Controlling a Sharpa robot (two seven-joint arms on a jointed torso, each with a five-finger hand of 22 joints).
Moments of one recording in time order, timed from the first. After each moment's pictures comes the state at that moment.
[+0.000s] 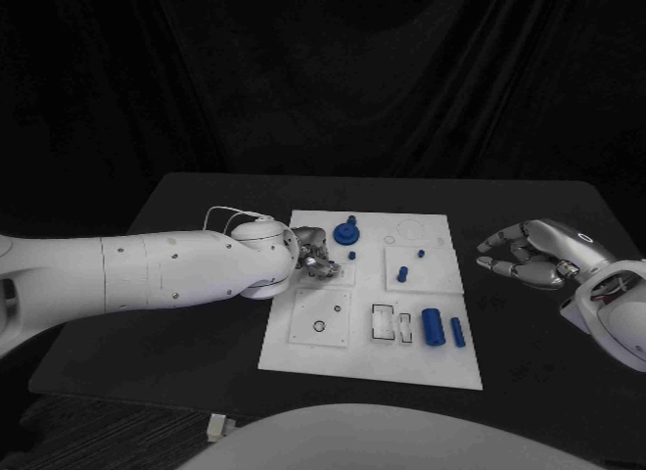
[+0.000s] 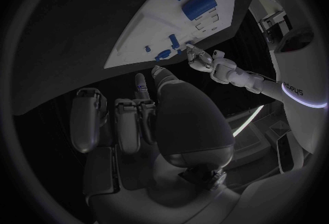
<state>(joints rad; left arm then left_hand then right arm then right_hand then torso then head) 1.17 -0.73 -0.21 1.49 -1.22 -0.14 -0.50 0.98 0.02 0.42 0.14 0.39 1.10 0.04 0.15 1.05 1.47 -0.03 1.57 1.31 1.47 -0.07 1.57 1.31 0.04 1.45 0.04 1.43 1.31 1.22 -1.06 -0.25 1.63 -1.38 -0.50 -0.02 1.38 -0.02 0.12 0.25 0.35 0.91 0.10 0.19 0.16 1.46 0.01 1.52 1.31 1.47 -0.05 1.57 1.31 0.04 1.47 0.06 1.37 1.31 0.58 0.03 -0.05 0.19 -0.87</state>
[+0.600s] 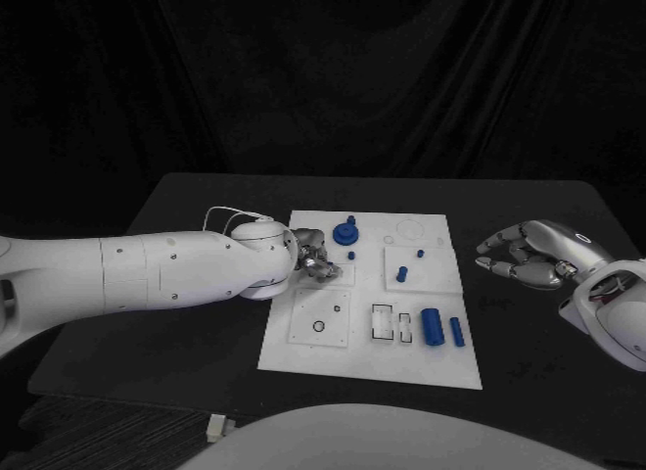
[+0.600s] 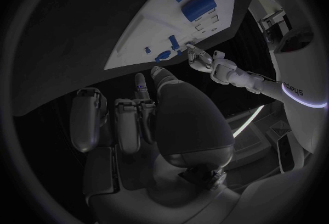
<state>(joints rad) 1.17 -0.73 -0.21 1.49 -1.22 -0.12 -0.51 0.95 0.00 0.40 0.17 0.34 1.11 0.04 0.15 1.04 1.47 -0.03 1.57 1.31 1.47 -0.07 1.57 1.31 0.04 1.44 0.05 1.43 1.31 1.21 -1.06 -0.25 1.63 -1.38 -0.49 -0.02 1.38 -0.02 0.12 0.24 0.38 0.92 0.10 0.19 0.16 1.46 0.01 1.51 1.31 1.47 -0.05 1.56 1.31 0.04 1.47 0.06 1.36 1.31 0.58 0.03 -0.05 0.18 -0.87</state>
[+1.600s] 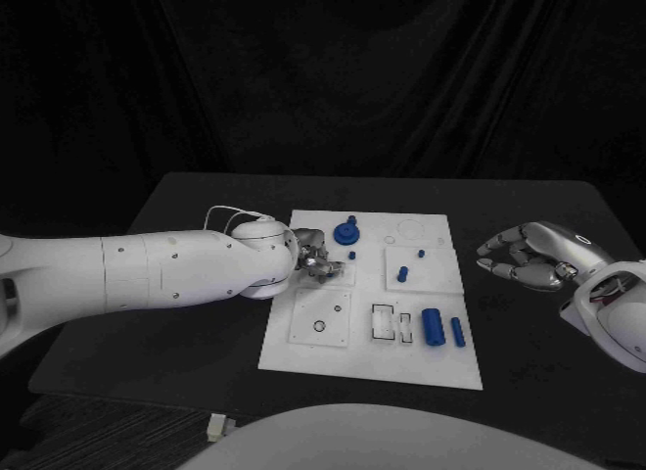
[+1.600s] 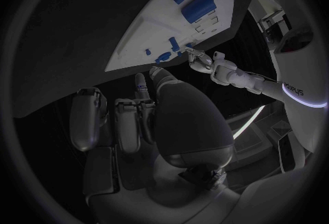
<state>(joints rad) 1.17 -0.73 -0.21 1.49 -1.22 -0.11 -0.51 0.90 0.06 0.18 0.29 0.37 1.13 0.04 0.13 1.03 1.47 -0.03 1.57 1.31 1.46 -0.07 1.57 1.31 0.04 1.44 0.05 1.41 1.31 1.21 -1.06 -0.25 1.63 -1.38 -0.48 -0.03 1.39 -0.02 0.14 0.23 0.39 0.92 0.10 0.19 0.16 1.46 0.01 1.51 1.31 1.47 -0.05 1.56 1.31 0.04 1.47 0.06 1.34 1.31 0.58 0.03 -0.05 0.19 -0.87</state>
